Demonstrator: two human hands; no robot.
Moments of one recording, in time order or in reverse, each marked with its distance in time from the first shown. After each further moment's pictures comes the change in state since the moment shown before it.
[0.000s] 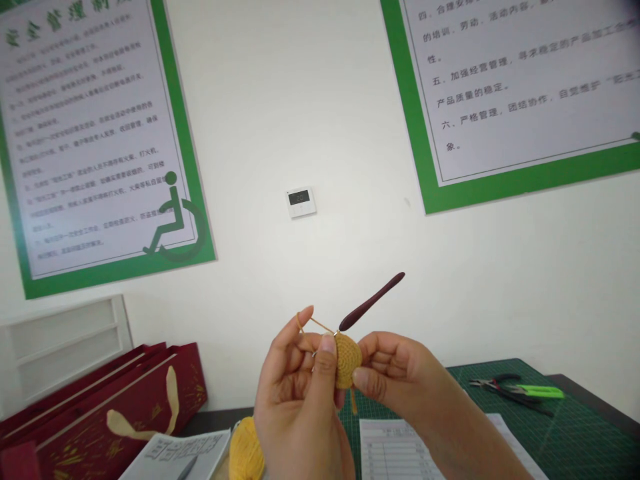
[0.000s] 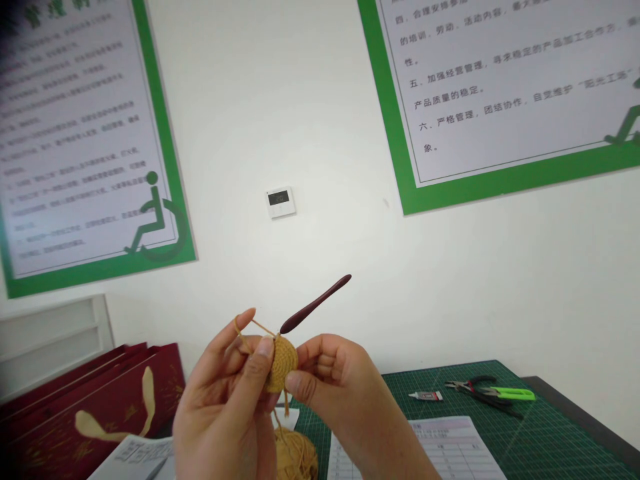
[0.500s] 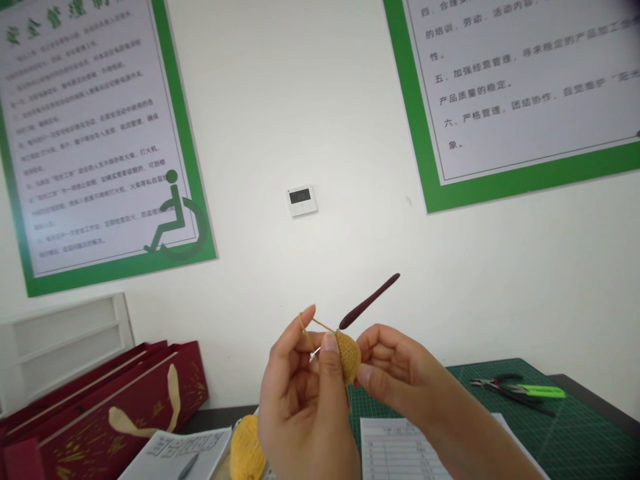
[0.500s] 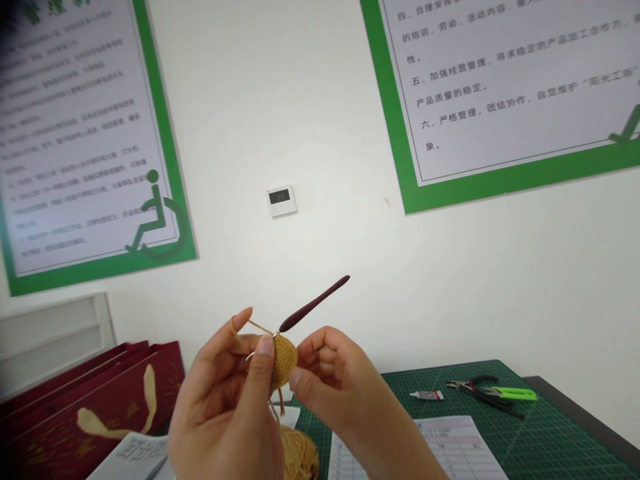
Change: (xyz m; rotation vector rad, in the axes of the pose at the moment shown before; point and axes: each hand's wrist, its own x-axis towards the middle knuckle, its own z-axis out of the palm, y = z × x) left_hand -0.007 -0.005 0.009 0.160 0.114 0.273; right_hand -0.003 -0.003 0.003 -0.014 0.046 0.008
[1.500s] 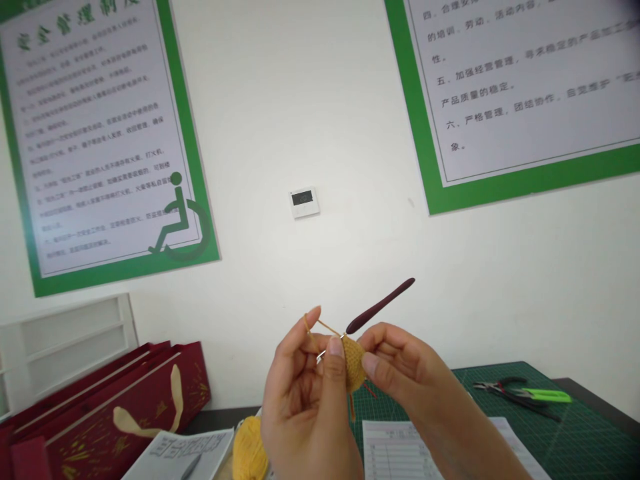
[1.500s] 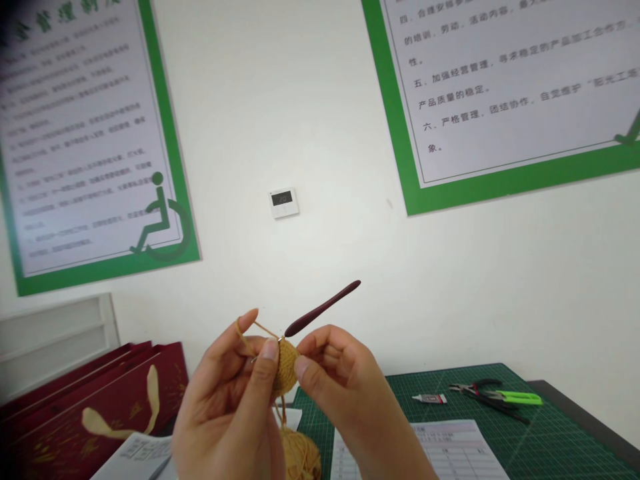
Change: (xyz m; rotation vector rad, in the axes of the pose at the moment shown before) left_hand 0.001 0.004 -0.002 -0.120 -0.074 -0.090; right_hand 0.000 0.000 0.000 0.015 0.023 -0.073
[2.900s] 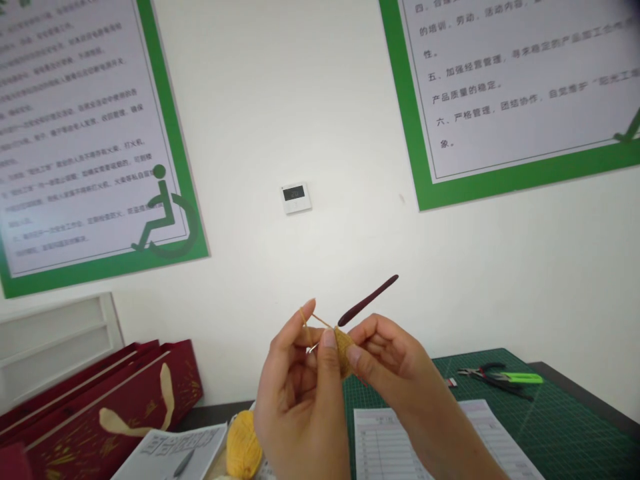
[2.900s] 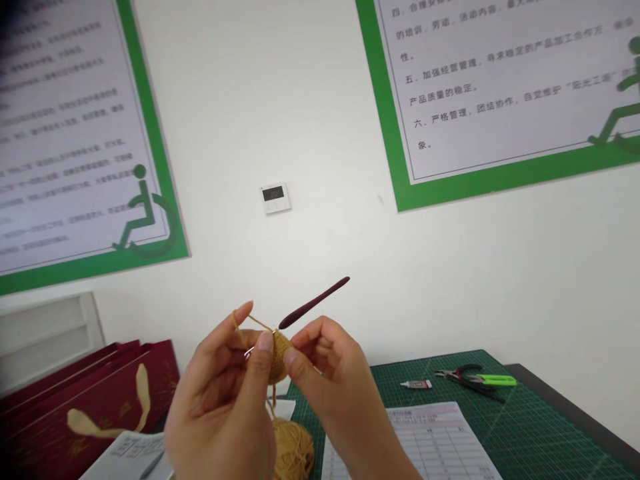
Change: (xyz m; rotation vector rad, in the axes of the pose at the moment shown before) left_hand -0.002 0.002 0.001 0.216 -0.004 0.065; right_hand -0.002 0.004 0.005 -0.032 0.108 -0.072
